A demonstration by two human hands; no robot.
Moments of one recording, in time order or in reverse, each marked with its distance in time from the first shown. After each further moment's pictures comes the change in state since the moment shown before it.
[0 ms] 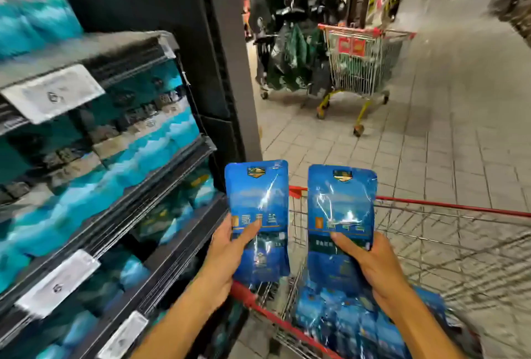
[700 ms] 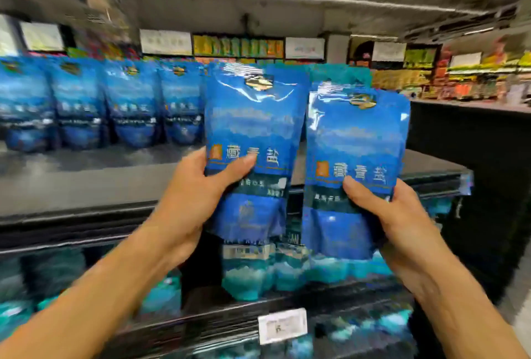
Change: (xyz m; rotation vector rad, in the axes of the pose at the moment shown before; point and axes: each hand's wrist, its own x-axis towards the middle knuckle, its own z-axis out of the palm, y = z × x) left_hand -0.173 0.274 -0.222 0.134 0.702 0.710; right_hand -0.034 -0.242 0.347 0.256 -1.009 -0.451
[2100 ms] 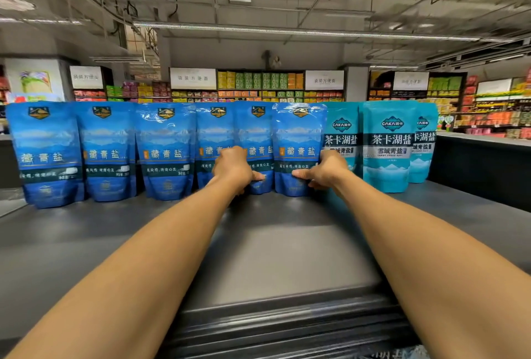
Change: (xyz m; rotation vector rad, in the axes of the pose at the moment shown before) left_hand 0.266 -0.068 -0.090 1.203 0.185 -0.227; right_hand 0.311 0.094 0.112 -0.751 0.001 0.204
